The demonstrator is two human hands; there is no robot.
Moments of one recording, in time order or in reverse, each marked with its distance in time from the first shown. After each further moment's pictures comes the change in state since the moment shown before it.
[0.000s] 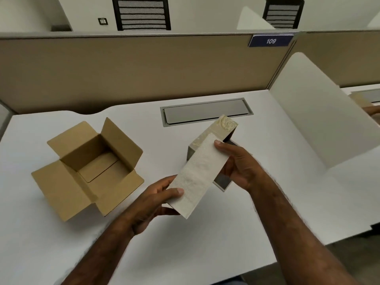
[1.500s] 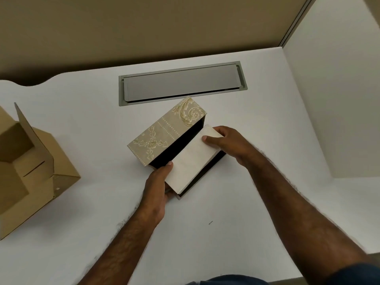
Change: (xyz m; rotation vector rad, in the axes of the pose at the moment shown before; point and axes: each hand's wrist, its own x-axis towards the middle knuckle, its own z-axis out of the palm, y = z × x) left_hand 0.217 -0.028 0.164 -0.450 0.663 -0.259; right_hand 0.203 -0.041 -0.196 -0.725 -0.113 0.077
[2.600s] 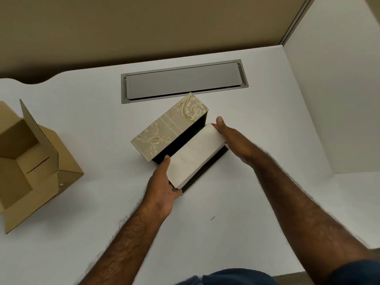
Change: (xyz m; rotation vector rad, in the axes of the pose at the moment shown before) left_hand -0.014 0.007 0.006 -0.067 0.002 -0.115; right_hand -0.019 -0.002 -0.002 -0.068 -0.116 -0.014
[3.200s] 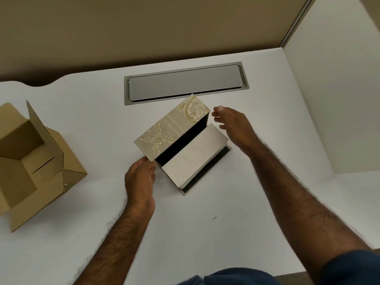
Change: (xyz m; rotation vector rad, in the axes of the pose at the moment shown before) left_hand -0.001 0.022 -0.035 0.052 0.232 0.355; right_hand 0.011 -0.022 -0.002 0.001 0.307 -0.247
